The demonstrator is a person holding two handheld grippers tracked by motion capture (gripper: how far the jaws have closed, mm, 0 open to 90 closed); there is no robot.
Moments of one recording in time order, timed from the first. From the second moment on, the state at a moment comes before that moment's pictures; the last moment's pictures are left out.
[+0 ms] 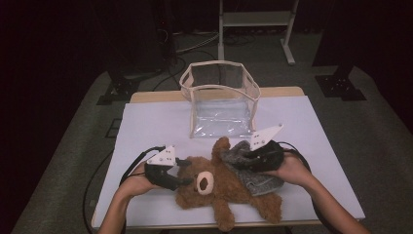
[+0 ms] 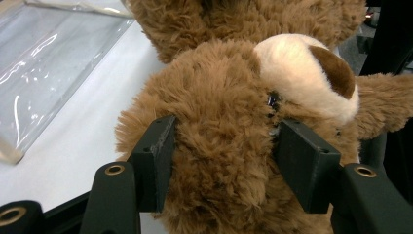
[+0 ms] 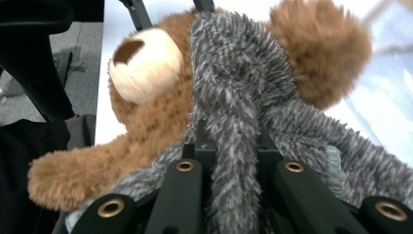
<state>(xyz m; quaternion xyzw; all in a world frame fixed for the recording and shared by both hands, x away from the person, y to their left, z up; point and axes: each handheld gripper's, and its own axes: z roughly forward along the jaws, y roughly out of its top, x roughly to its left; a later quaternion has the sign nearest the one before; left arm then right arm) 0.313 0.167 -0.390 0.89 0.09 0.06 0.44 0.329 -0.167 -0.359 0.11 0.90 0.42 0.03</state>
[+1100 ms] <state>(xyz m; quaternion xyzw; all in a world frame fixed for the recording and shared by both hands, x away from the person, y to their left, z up) 0.319 0.116 -0.383 0.91 0.04 0.06 0.41 0.339 -0.187 -0.347 0.13 0.90 0.41 0.07</state>
